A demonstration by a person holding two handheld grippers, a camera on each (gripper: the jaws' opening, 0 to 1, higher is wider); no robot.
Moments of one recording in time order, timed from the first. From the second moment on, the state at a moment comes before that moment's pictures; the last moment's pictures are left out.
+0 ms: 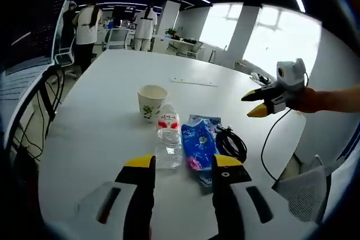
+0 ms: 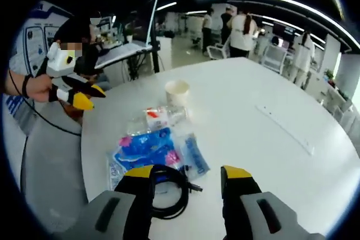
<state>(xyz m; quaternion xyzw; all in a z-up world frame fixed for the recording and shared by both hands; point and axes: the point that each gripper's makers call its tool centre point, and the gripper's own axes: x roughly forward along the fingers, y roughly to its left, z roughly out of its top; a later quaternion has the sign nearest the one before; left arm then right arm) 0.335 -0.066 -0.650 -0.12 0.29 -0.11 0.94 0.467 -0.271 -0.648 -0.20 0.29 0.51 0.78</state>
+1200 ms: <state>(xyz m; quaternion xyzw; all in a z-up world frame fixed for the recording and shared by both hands) 0.401 -0.071 -0.707 -0.08 0.37 -0.08 0.92 0.419 -0.375 -0.626 -0.18 0.30 0.48 0.80</state>
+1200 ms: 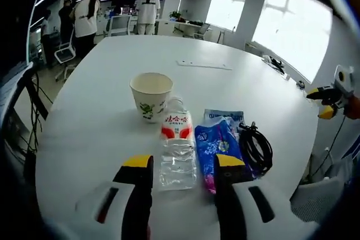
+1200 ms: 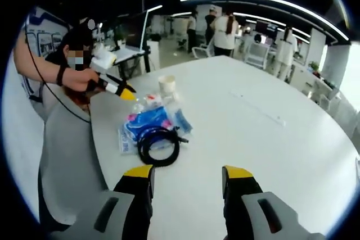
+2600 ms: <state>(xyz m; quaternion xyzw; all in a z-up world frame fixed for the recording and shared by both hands) 0.362 -0.066 -0.736 -0.06 0.42 -0.07 0.90 0.403 -0.345 -0.639 -0.14 0.31 0.48 0.81</state>
